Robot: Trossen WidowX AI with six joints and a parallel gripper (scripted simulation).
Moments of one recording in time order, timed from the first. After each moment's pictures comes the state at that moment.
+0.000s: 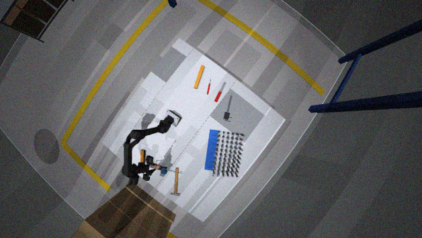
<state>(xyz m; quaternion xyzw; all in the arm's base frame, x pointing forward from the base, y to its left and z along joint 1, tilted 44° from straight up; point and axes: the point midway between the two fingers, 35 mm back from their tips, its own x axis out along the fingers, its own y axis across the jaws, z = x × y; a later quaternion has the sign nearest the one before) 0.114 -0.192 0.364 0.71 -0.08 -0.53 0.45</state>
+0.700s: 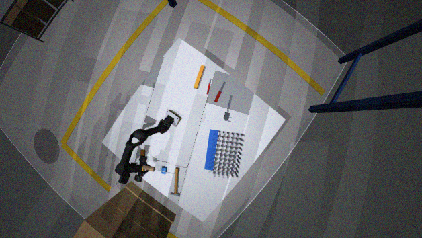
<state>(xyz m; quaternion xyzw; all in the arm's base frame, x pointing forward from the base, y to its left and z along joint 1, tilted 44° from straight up) 0.078 -0.182 0.404 0.68 -0.12 -0.52 0.51</state>
